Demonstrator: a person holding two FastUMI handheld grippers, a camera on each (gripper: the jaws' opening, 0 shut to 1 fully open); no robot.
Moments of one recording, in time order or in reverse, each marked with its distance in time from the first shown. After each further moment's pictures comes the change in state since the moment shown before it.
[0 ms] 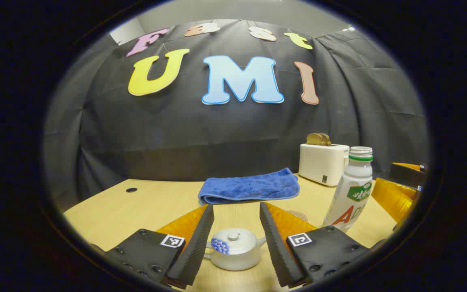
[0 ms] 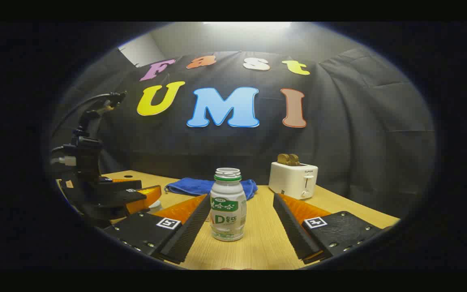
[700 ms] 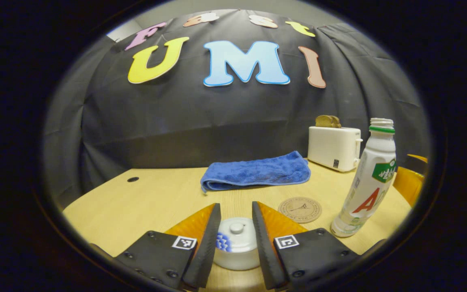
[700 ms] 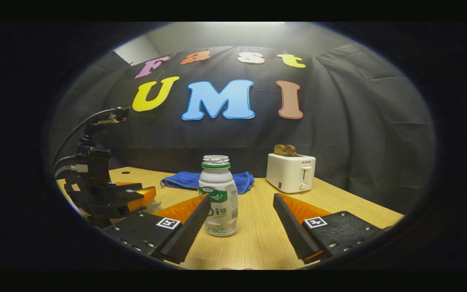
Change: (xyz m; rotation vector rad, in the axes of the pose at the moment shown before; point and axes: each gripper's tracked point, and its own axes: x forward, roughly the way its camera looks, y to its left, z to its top) left arm 0.016 -0.001 -0.032 0.018 0.069 0.035; right arm 0.005 -0.013 -0.021 0.031 0.050 -0.004
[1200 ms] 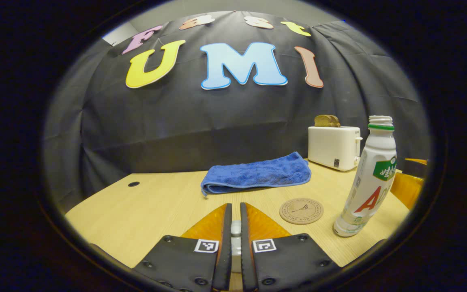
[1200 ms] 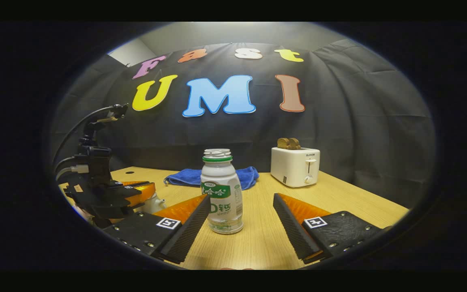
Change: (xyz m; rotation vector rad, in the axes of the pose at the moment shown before) left arm 0.003 0.000 0.004 0.018 -0.019 -0.005; right arm 0.002 0.008 -0.011 0.036 0.037 0.036
